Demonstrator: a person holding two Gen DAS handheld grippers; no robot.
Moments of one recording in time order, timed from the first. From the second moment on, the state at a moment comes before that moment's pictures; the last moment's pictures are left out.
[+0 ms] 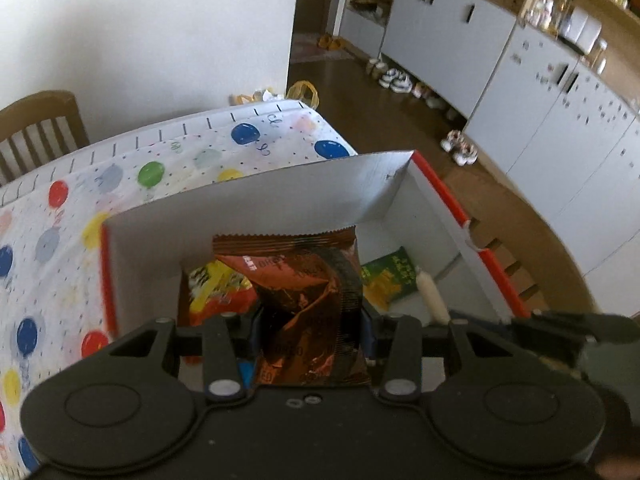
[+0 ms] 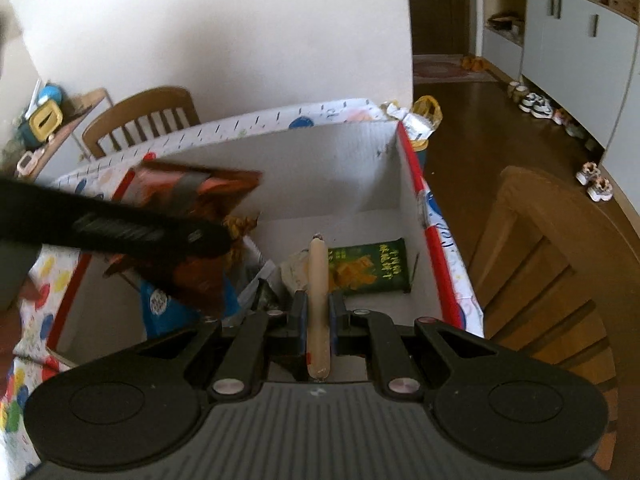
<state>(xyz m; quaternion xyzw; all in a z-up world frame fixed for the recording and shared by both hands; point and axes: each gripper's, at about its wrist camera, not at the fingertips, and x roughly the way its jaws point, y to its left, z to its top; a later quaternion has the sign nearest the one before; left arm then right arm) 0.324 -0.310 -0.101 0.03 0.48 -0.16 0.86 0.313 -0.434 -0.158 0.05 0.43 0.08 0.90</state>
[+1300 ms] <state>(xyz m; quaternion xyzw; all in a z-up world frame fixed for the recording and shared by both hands) 0.312 -0.289 -0.096 0.01 0.46 -0.16 0.88 0.303 -0.441 -0.150 0.05 0.43 0.10 0.90</state>
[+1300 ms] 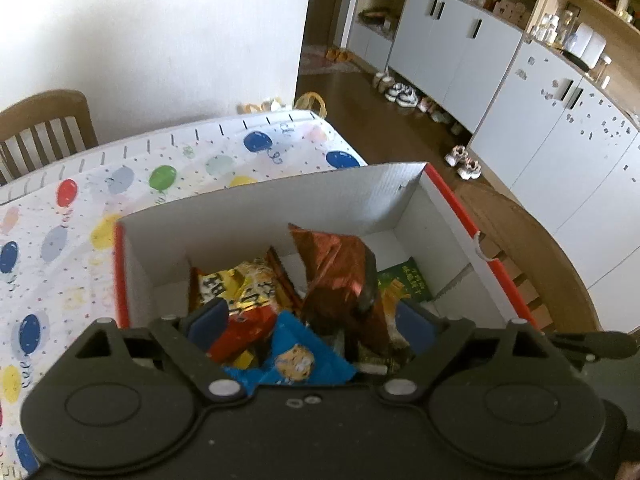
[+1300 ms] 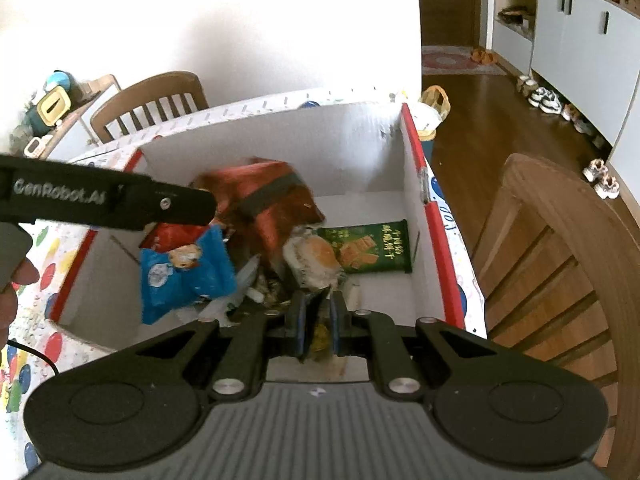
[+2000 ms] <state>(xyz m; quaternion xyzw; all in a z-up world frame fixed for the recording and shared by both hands) 0.219 -0.220 -0.050 0.01 0.37 -0.14 0.92 0.239 -0.409 -0.093 0.07 0.39 0.09 0.92</state>
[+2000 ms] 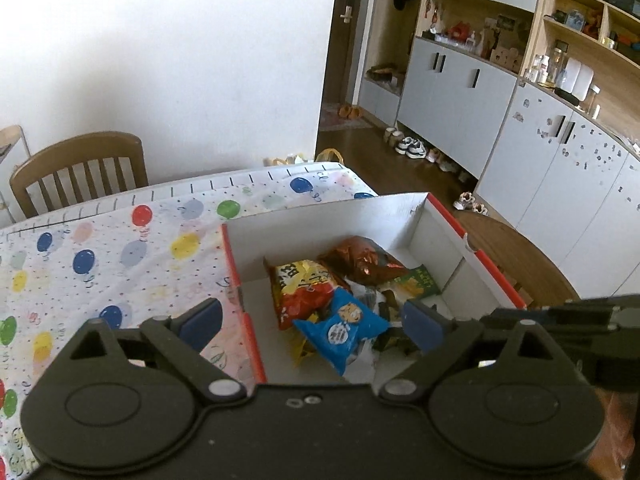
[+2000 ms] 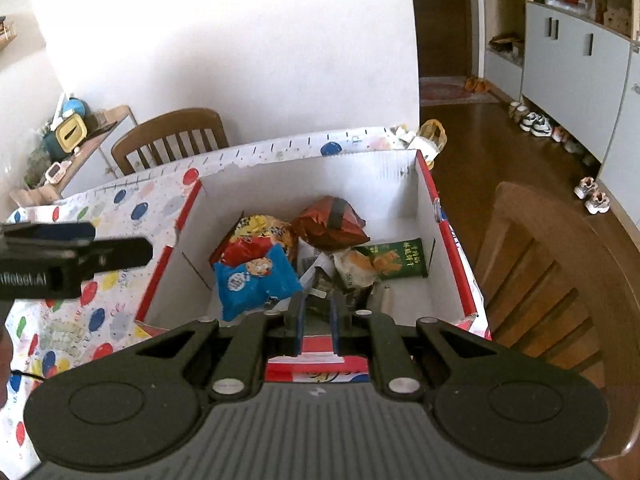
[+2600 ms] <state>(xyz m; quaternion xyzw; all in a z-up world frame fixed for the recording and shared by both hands) 0.162 -0.195 -0.035 -0.01 0.35 -0.14 0.93 0.197 -0.396 -0.065 0.06 0.32 0.09 0.94</state>
